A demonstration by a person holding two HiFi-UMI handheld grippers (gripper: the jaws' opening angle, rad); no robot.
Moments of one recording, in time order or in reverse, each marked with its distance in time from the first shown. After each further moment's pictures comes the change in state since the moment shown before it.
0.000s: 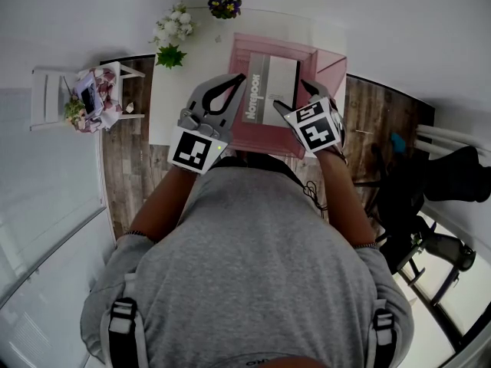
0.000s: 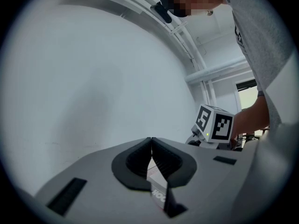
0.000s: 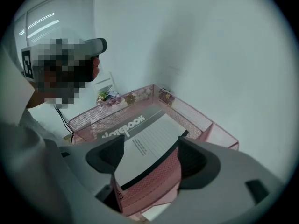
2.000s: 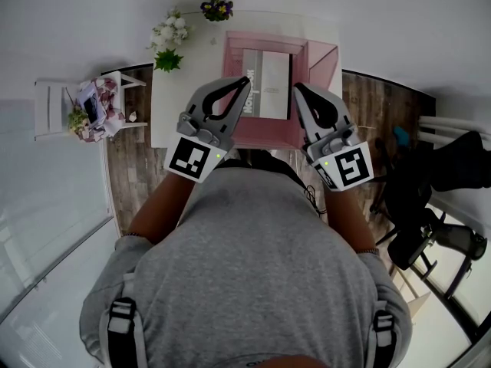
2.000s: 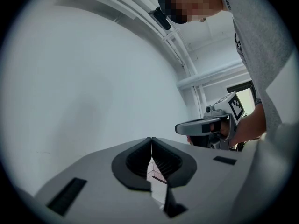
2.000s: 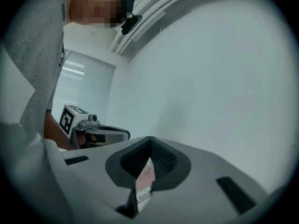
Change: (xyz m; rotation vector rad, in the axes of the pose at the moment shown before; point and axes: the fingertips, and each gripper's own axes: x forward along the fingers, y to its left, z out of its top) left arm -0.010 -0.039 0.039 0.008 -0.048 -0.089; right arm -0.165 0.025 0.069 0.013 -0.933 -0.027
